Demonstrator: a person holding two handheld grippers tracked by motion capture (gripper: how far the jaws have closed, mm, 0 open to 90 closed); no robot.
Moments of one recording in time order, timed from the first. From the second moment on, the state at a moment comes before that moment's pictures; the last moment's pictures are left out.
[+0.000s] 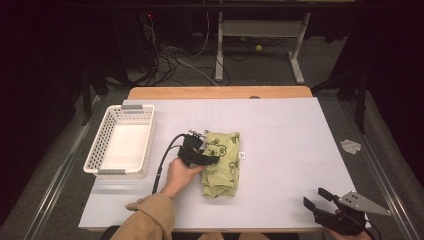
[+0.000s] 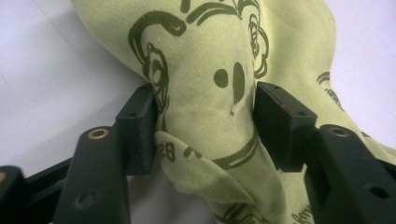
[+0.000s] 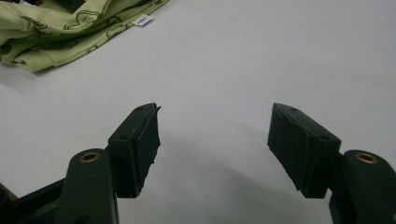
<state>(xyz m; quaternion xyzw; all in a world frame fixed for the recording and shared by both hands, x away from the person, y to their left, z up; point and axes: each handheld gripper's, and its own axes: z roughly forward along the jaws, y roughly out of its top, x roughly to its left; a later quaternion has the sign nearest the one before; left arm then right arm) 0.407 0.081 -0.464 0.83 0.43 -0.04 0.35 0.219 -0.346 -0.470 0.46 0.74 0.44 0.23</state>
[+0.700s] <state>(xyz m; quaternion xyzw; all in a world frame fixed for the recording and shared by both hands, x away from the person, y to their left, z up) 0.408 0.081 -0.464 0.83 0.44 -0.06 0.35 0.221 -0.345 -0.471 0.46 0.74 0.44 0.22</state>
